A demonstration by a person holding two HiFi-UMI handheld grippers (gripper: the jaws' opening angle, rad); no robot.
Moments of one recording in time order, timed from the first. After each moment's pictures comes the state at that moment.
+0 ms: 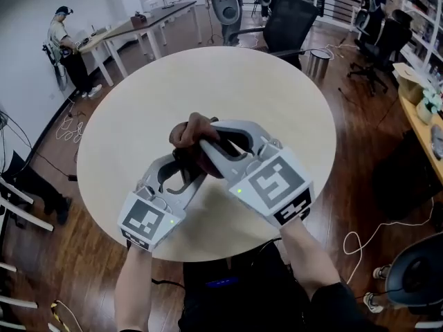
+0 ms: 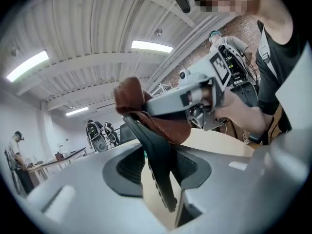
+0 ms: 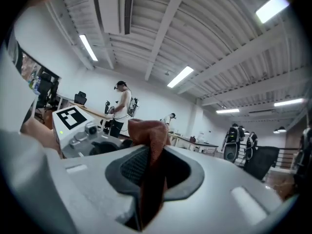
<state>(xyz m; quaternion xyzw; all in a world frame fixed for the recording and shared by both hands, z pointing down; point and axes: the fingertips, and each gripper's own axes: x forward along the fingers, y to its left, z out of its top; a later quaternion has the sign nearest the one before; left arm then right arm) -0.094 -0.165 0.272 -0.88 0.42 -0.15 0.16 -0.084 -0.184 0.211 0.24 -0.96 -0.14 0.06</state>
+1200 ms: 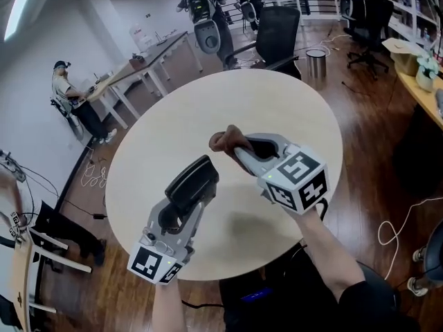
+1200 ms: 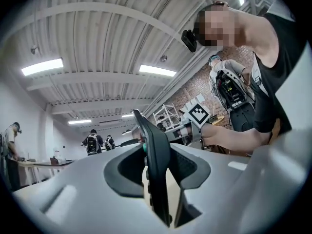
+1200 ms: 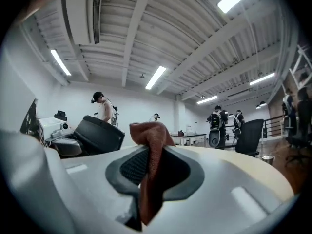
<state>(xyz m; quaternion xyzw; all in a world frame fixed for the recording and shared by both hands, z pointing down) -0.117 -0.122 0.225 -0.89 0.42 -0.02 0.18 -0.023 -0.233 0.226 0.32 -0.95 -0.01 0.01</state>
